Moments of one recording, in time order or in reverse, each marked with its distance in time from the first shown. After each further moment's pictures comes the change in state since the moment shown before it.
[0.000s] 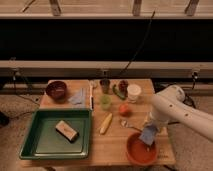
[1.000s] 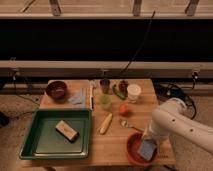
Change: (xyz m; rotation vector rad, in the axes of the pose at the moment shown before) arm -0.067 -0.001 0.006 0.023 -0.062 0.000
